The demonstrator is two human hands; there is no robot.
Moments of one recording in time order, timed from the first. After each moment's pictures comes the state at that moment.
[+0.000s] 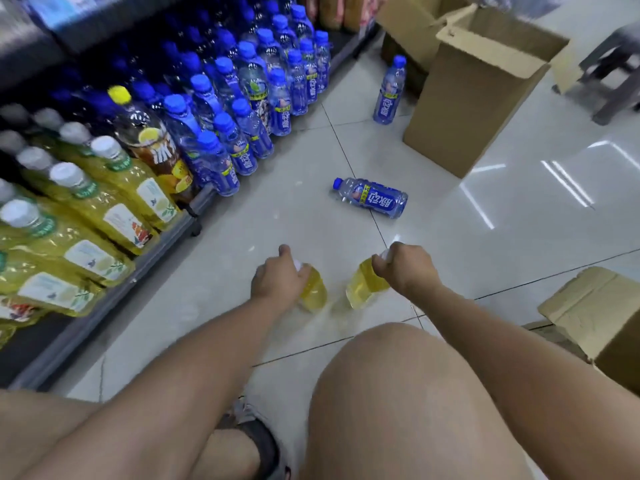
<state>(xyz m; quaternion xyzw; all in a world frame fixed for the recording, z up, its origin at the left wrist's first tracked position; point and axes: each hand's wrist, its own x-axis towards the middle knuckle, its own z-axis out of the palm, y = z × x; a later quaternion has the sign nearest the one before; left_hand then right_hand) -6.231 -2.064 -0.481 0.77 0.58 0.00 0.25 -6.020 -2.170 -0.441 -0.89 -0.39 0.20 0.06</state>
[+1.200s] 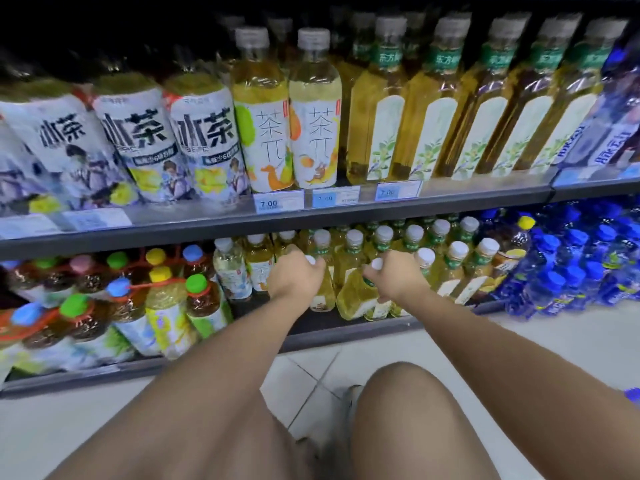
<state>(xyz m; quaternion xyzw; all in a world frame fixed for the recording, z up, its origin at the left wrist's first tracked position) -6.708 -2.032 -0.311 0.40 0.89 0.21 0.12 -6.540 -1.964 -0.297 -0.61 -0.75 0.25 0.05</state>
